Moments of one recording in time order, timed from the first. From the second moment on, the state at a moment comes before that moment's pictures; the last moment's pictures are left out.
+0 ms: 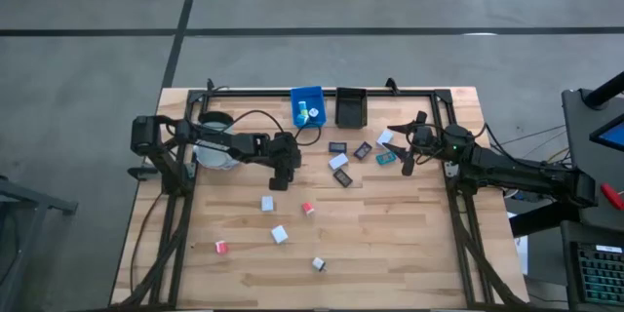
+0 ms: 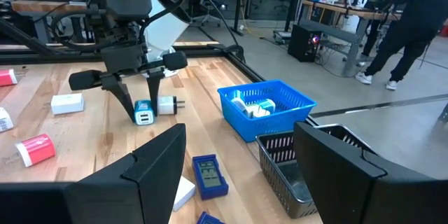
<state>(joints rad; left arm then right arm) 0.18 1.73 0.84 -0.19 -0.05 0.34 -0.41 0.52 0.13 0.29 -0.05 -0.06</state>
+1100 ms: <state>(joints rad) 0.19 1.71 1.00 -0.27 -0.05 0.31 -0.41 0.52 0.13 0.29 -0.05 -0.06</state>
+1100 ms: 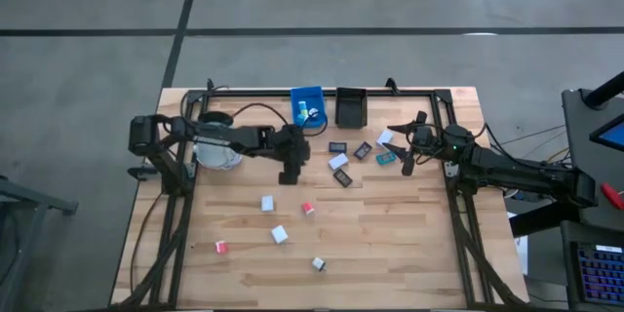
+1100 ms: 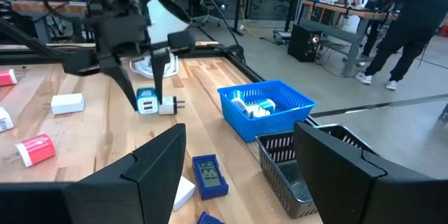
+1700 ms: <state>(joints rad) 0.19 1.55 1.09 -0.23 -0.29 0.04 -0.41 0.52 0.13 0.29 -0.05 -0.06</state>
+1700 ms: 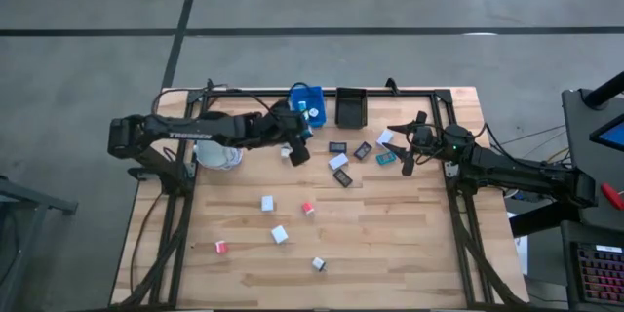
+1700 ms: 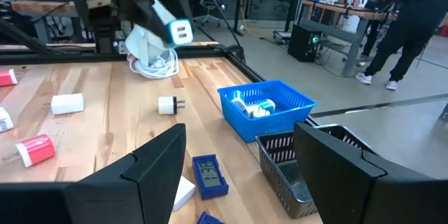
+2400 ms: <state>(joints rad) 0.36 1.72 1.07 0.16 -0.41 -0.25 -0.41 0.52 0.13 0.29 -0.05 -0.06</state>
